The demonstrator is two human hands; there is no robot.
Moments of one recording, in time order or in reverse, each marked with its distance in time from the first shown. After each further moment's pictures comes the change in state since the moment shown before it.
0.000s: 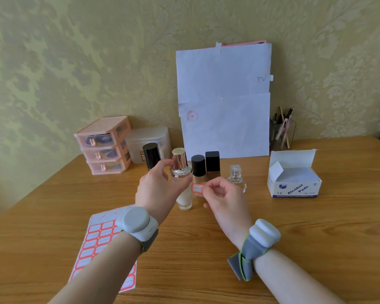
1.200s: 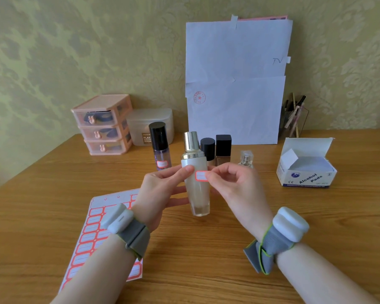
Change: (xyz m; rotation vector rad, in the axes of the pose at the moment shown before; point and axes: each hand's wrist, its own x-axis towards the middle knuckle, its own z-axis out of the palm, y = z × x) left_hand -0.025 -0.017 -0.014 -0.847 -0.385 -0.407; right_hand -0.007 -0.017 -0.003 -0.117 -0.064 -0.112
